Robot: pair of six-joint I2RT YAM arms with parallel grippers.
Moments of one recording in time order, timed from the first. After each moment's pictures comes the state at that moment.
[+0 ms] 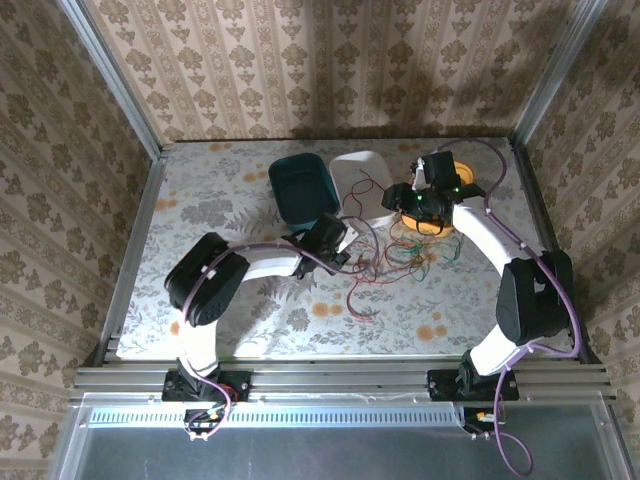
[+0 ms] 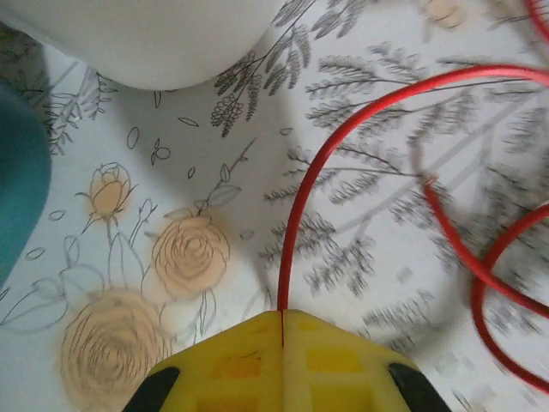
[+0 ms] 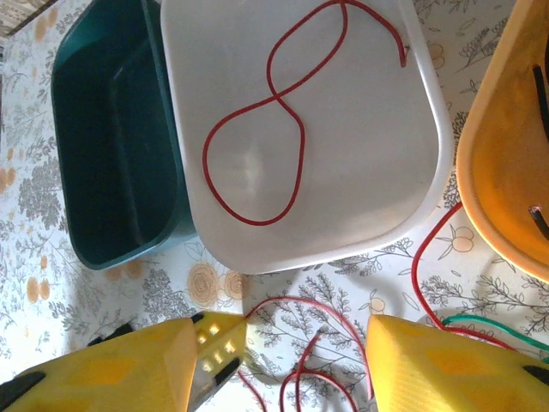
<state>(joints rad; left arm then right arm) -0.84 1.86 1.05 -0.04 -0.05 0.11 0.18 1.61 1.22 -0.49 -0.32 0.53</state>
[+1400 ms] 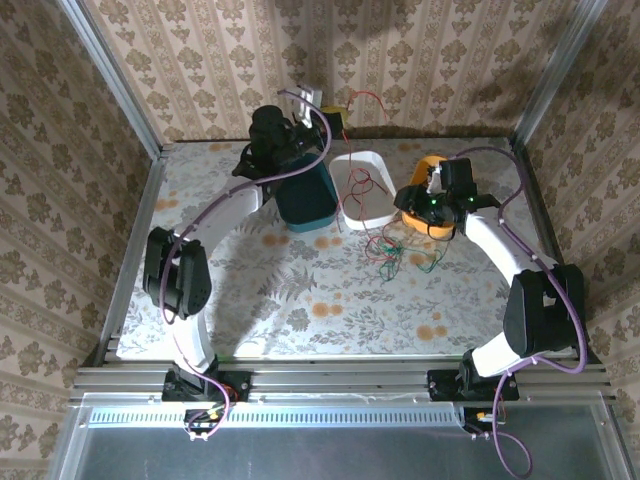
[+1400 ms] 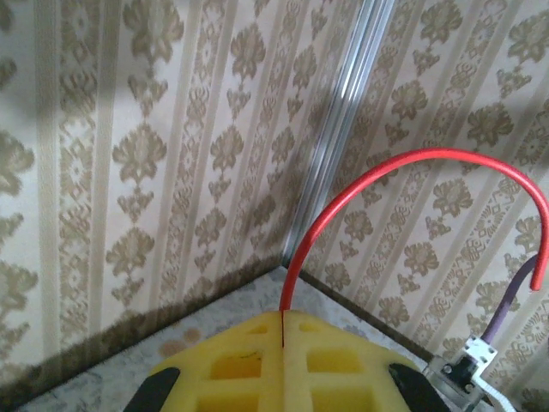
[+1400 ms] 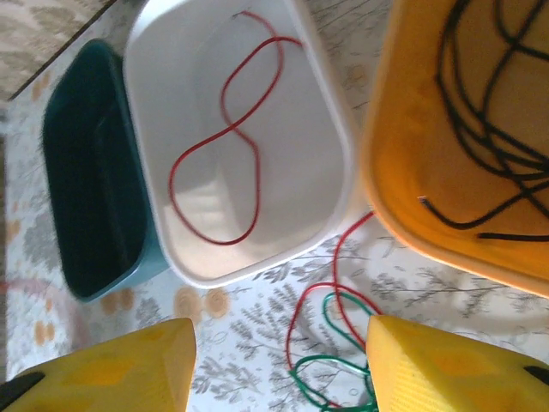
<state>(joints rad) -0.53 1.87 1.62 0.34 0.48 -0.31 0.12 1.52 1.12 -0.40 -0.39 0.55</state>
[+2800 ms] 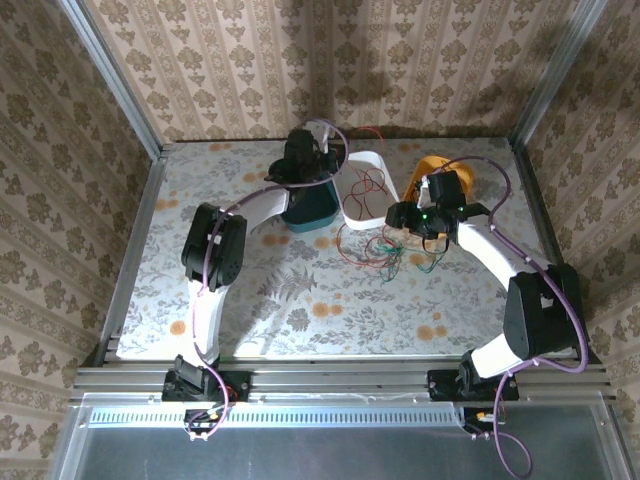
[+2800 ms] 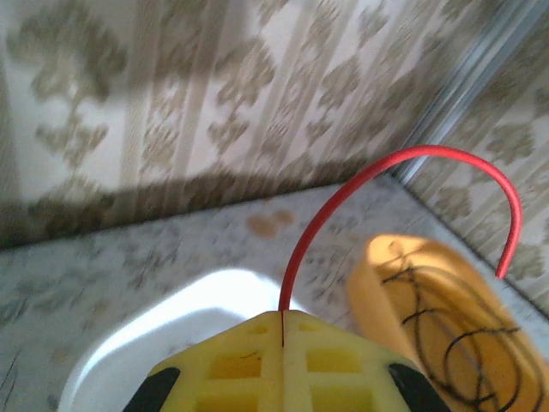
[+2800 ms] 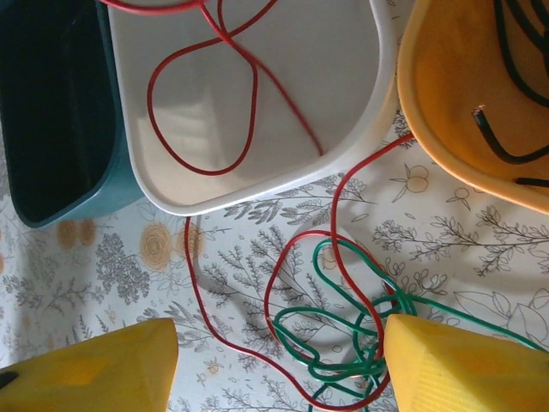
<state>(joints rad) -0.54 2.20 1.68 0.29 0.27 -0.35 0.17 1.51 1.04 -0.43 -0.30 0.47</state>
